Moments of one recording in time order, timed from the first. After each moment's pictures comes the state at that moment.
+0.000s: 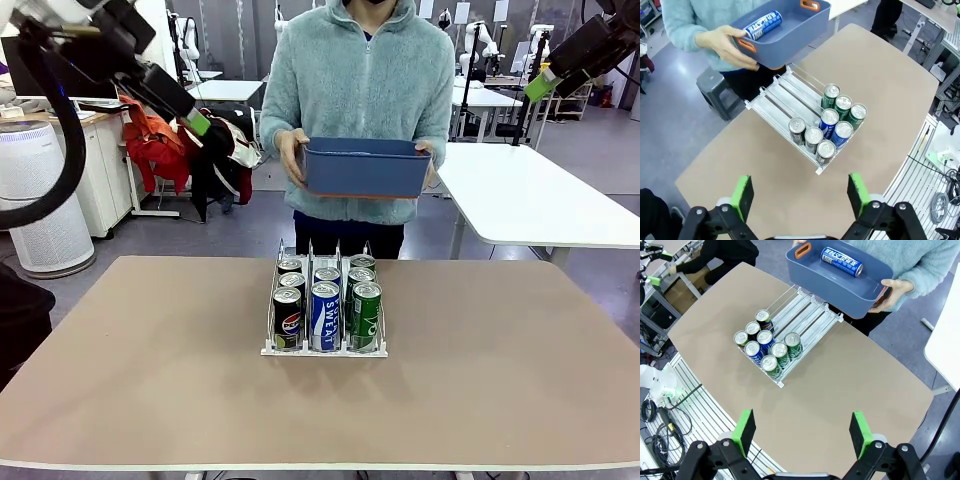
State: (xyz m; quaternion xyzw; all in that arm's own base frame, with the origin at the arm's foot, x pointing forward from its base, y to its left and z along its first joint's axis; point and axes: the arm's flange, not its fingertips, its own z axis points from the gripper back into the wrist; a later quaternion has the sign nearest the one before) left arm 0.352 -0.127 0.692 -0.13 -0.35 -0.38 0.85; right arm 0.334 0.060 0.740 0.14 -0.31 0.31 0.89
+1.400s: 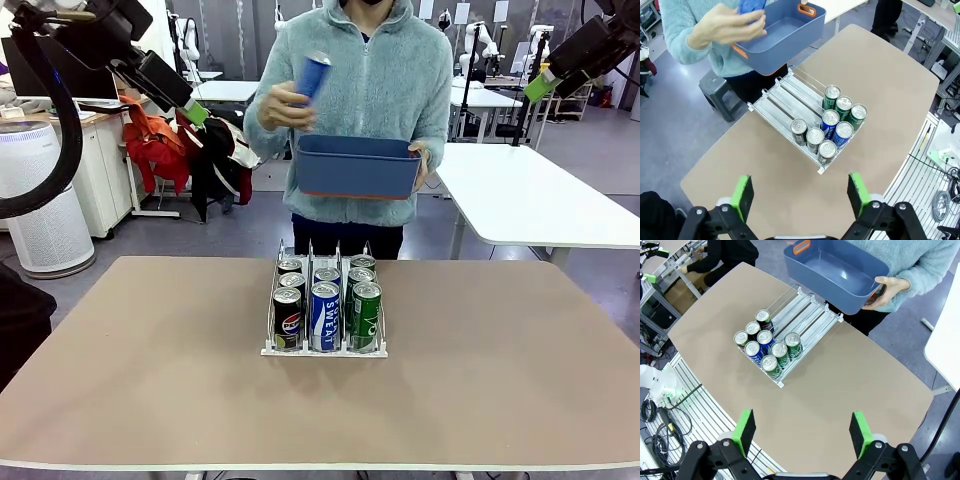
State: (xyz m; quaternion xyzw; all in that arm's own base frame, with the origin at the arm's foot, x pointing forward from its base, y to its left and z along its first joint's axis) left arm 0.350 -0.128 0.700 -0.12 -0.35 -0.39 0.84; right arm 0.334 0.060 0.740 0.14 -0.31 0.31 0.89
